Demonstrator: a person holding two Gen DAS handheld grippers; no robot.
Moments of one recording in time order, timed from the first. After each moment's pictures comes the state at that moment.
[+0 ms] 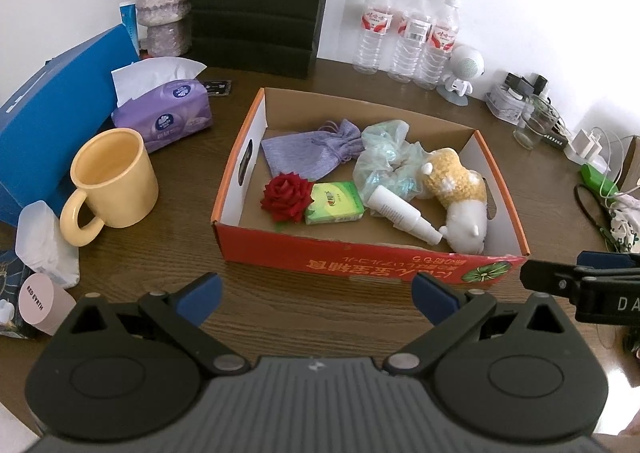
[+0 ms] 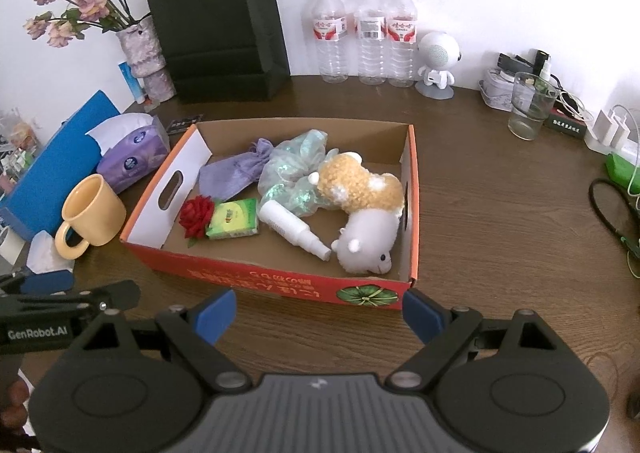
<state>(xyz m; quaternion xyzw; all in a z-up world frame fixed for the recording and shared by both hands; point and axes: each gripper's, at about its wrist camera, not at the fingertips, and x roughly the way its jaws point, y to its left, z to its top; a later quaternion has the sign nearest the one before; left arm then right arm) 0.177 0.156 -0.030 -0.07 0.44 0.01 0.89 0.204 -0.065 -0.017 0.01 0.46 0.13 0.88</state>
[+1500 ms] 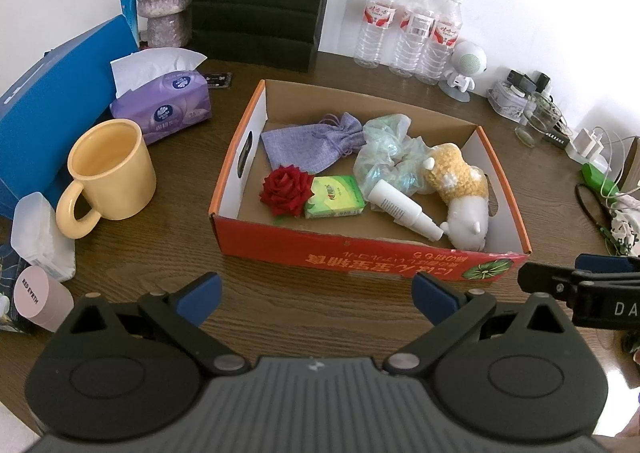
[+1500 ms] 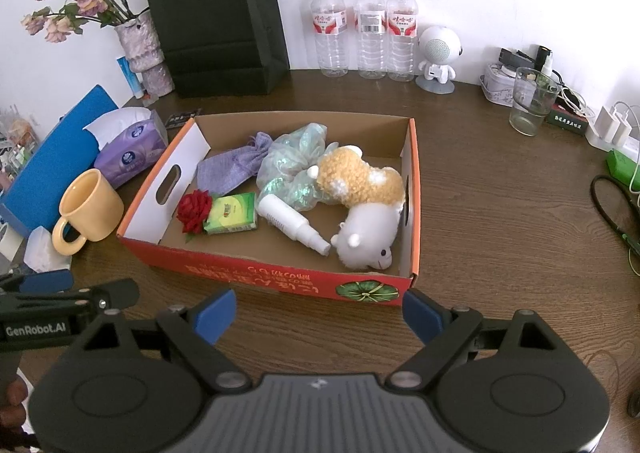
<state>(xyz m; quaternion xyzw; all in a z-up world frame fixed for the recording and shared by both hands) 0.179 0.157 -0.034 -0.08 0.45 0.01 0.89 0.207 -0.063 -0.022 0.00 0.47 0.13 0.87</state>
